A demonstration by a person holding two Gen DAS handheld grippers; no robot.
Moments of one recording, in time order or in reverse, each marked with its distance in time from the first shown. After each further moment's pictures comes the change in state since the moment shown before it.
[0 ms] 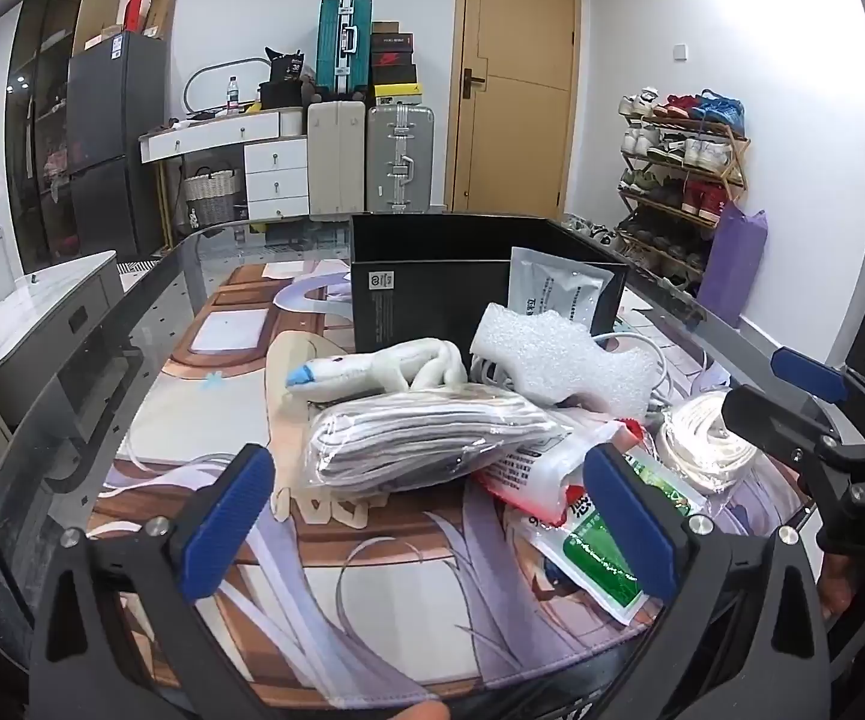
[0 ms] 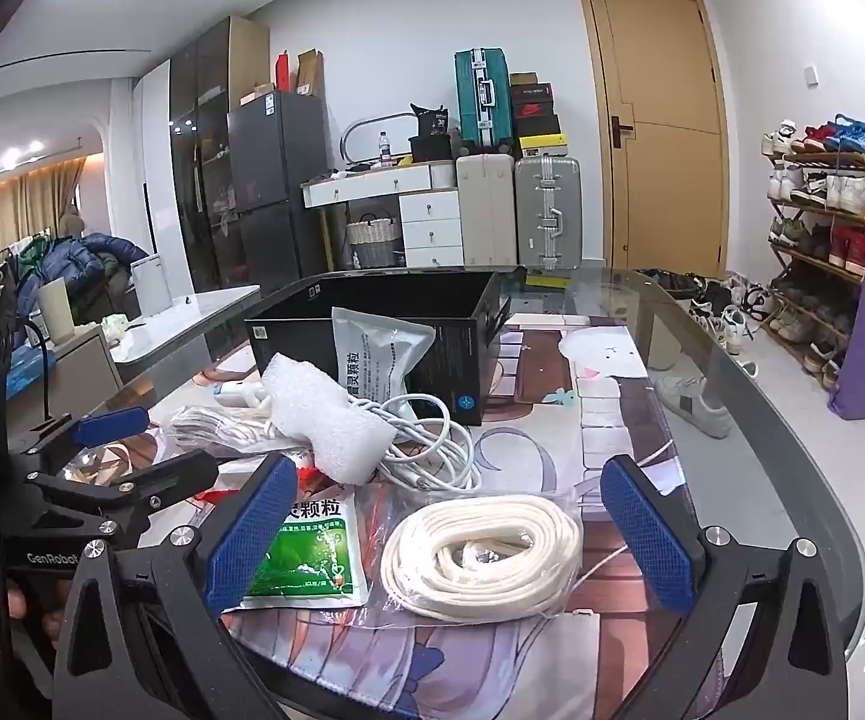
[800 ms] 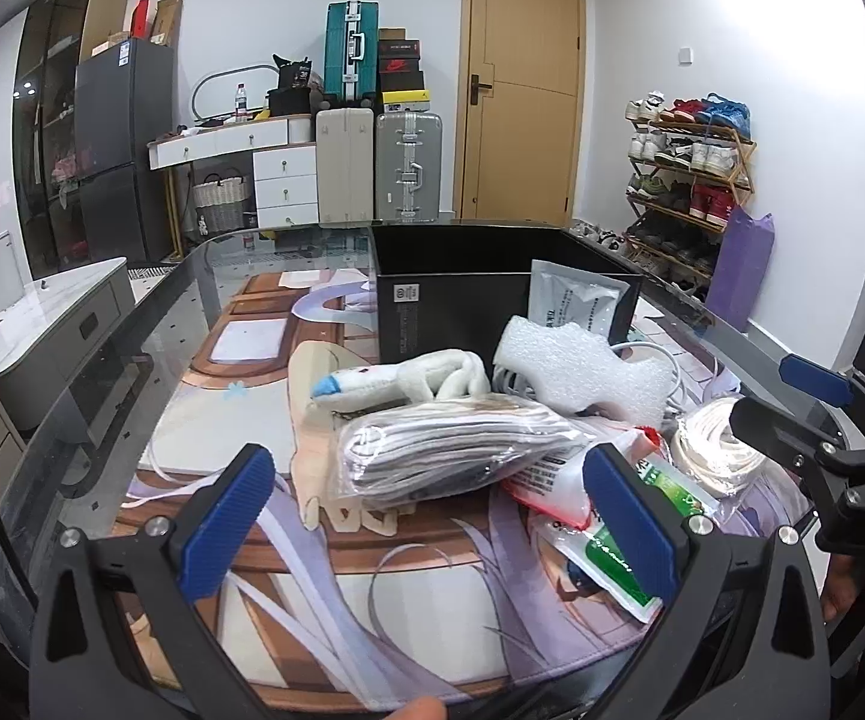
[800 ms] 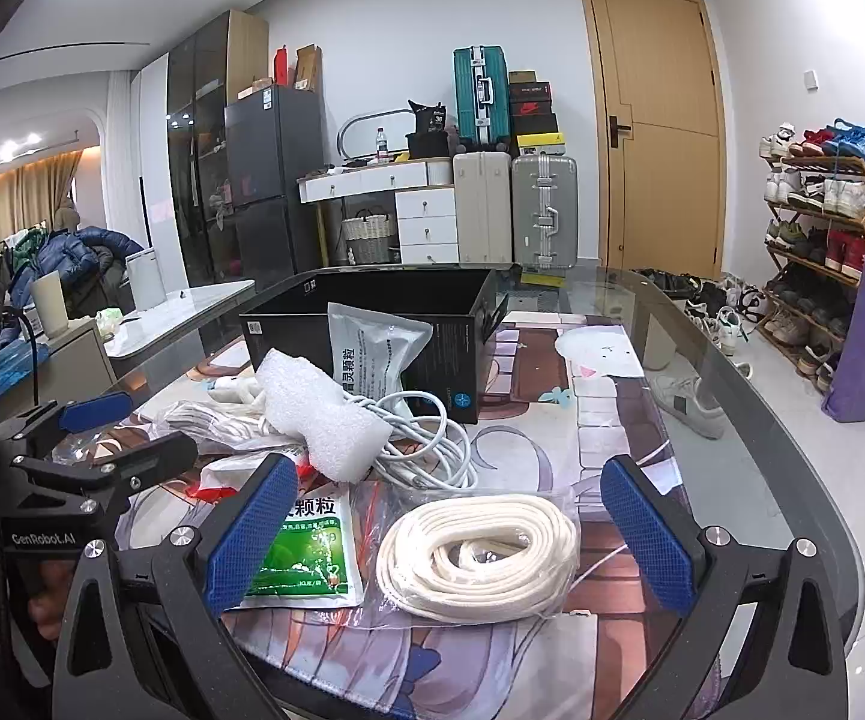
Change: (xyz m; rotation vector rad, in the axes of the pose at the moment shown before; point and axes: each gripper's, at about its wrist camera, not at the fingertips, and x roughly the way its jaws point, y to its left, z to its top) left arm -0.005 0.013 0.002 -0.006 -0.020 0.025; right arm -0.001 0.002 0.001 -0.022 0.010 -0.017
